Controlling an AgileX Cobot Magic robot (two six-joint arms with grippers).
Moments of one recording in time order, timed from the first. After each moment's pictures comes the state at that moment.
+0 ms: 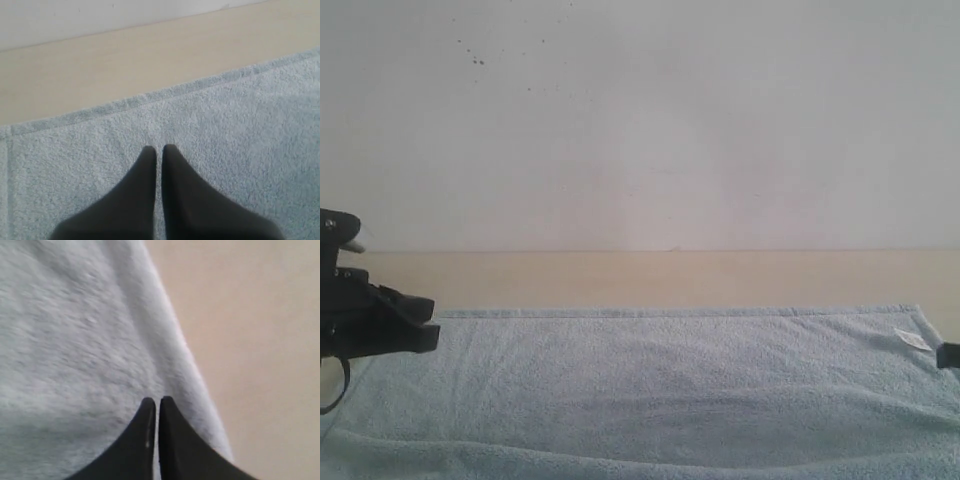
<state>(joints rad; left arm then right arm) -0.07 1.61 -0.68 0.81 -0.40 -0.63 -0.21 1.86 -0.98 0.22 0.45 -0.12</state>
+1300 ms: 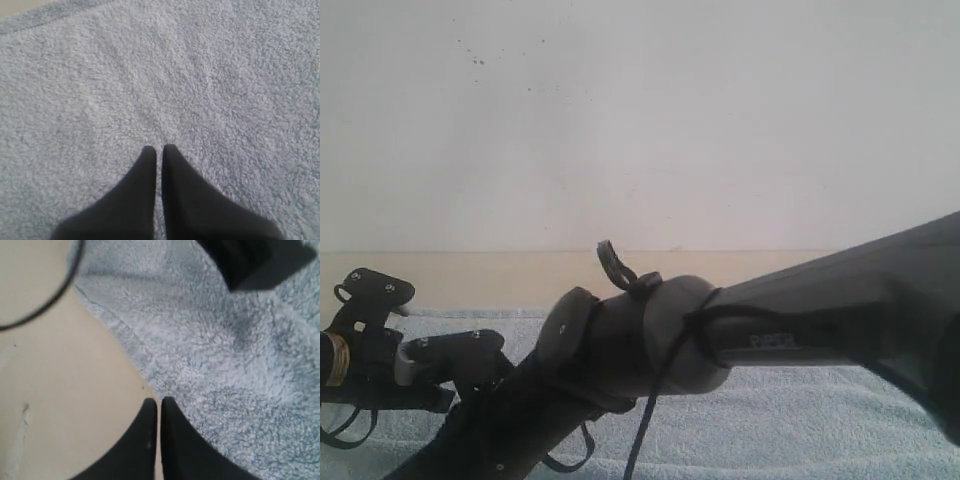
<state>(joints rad) -0.07 1.88 -0.78 0.99 -0.28 -0.69 0.94 2.14 -1.43 0.94 0.50 -0.61</state>
